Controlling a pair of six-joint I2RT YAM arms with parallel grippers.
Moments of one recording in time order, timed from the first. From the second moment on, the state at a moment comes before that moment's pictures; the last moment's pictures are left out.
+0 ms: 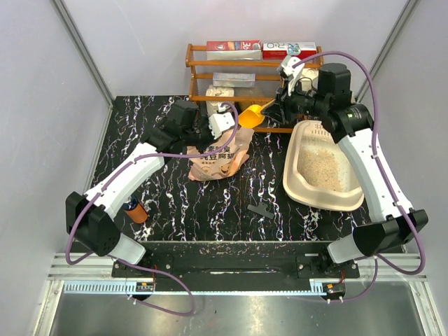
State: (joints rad) left arm -0.54 1.48 1.38 -0.51 0.34 0.59; right arm 0.30 1.48 1.76 -0.63 -0.68 -0.26
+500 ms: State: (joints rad) left arm -0.54 1.48 1.39 -0.51 0.34 0.58; right arm 0.32 1.69 1.74 -0.71 -0.72 -0.39
